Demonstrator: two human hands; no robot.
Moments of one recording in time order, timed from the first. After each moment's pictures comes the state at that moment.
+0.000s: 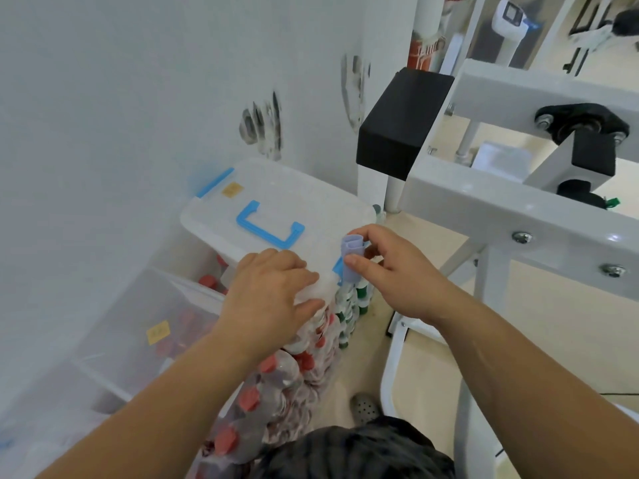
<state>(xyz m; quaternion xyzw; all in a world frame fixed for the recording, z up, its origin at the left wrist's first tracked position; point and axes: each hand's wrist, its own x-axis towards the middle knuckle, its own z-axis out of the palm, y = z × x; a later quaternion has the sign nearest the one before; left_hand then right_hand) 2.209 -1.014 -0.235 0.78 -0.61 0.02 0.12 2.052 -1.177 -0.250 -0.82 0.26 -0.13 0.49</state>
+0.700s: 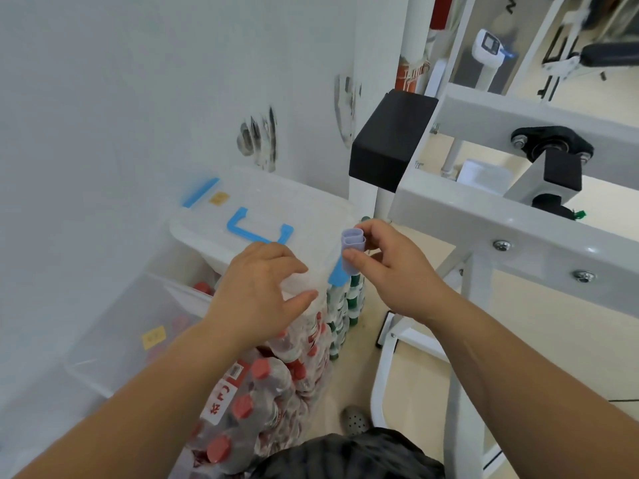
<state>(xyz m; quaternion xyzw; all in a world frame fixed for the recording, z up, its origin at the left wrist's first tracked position) 2.219 -1.013 -0.227 0.78 -0.59 0.03 0.22 2.051 -1.173 -0.233 -0.81 0.25 -0.21 0.49</state>
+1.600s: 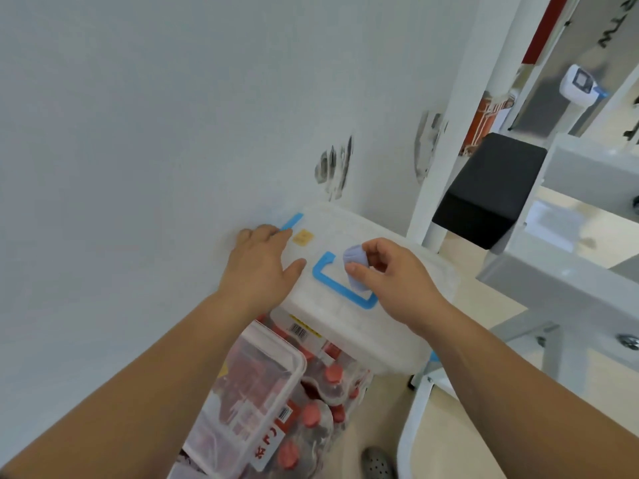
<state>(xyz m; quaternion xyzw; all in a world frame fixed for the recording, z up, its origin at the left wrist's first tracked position) 2.356 -1.018 -0.235 0.89 -0.43 -0.01 0.13 2.179 -1.176 -0.245 -0.77 0.30 -0.16 0.55</state>
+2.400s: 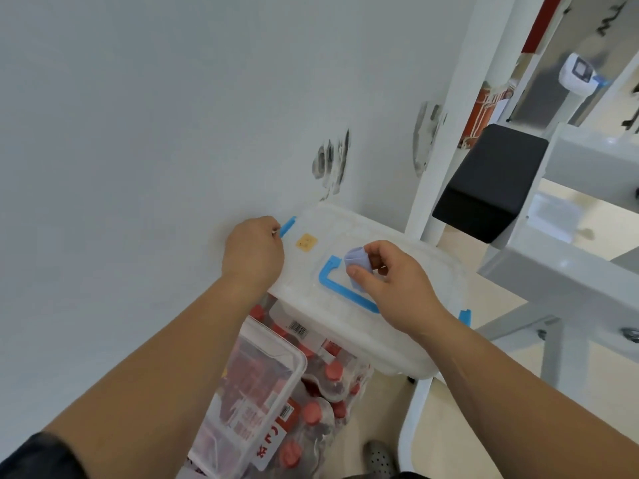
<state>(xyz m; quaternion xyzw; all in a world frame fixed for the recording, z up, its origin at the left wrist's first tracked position) 2.372 -1.043 -0.232 0.92 -0.32 0.02 0.21 2.174 -1.168 -0.256 -0.78 0.30 -0.17 0.51</state>
